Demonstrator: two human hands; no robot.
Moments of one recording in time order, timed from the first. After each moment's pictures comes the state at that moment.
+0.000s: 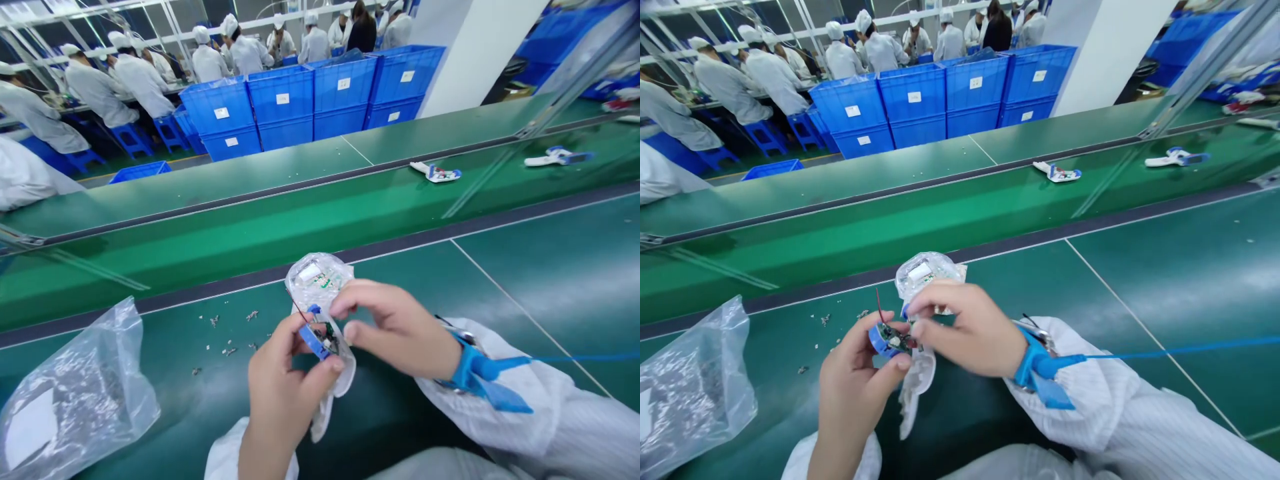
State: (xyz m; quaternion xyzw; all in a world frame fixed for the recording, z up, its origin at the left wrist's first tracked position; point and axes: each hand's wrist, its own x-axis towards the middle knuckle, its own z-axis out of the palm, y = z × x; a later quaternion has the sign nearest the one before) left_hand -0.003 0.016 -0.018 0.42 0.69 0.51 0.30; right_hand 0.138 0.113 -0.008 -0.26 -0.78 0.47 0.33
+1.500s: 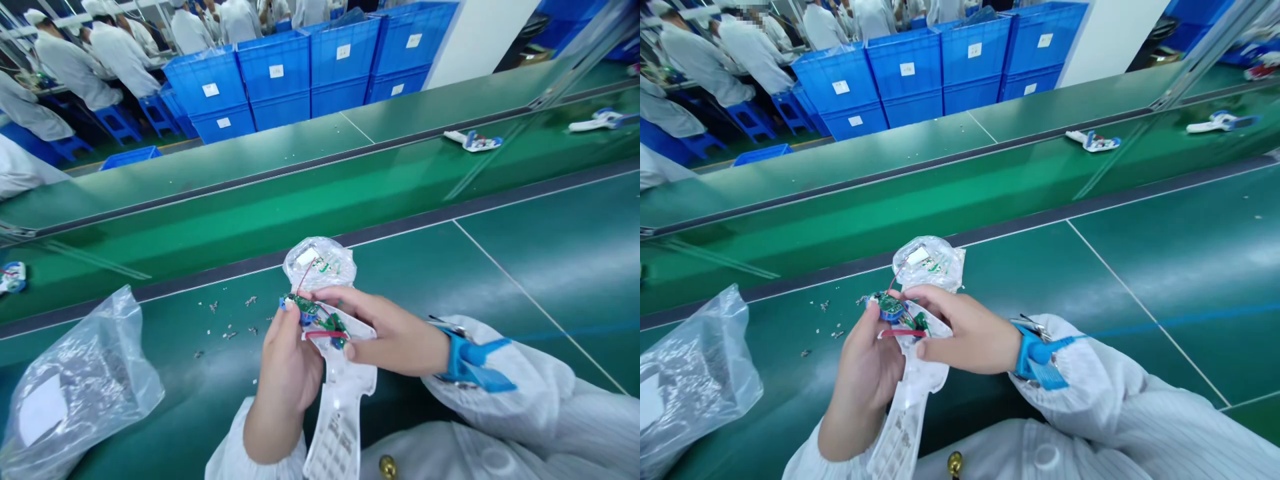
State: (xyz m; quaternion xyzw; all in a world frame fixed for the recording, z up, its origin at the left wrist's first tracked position) left_hand 0.012 0.037 -0.027 0.01 0.45 0.64 0.62; right_hand 0.146 0.096 -0.035 -0.21 -0.69 0.65 0.23
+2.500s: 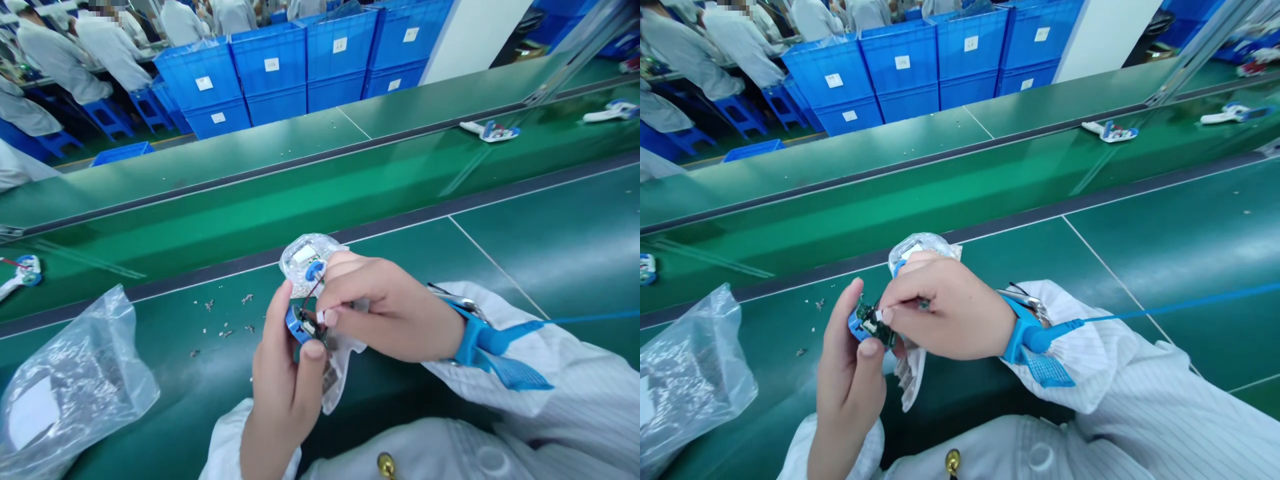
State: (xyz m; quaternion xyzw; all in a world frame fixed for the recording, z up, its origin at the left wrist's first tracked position) left_hand -0.004 0.002 -0.027 0.52 0.62 0.52 0.29; right_hand 0.126 0.115 0.021 -0.15 -0.83 0.44 0.30
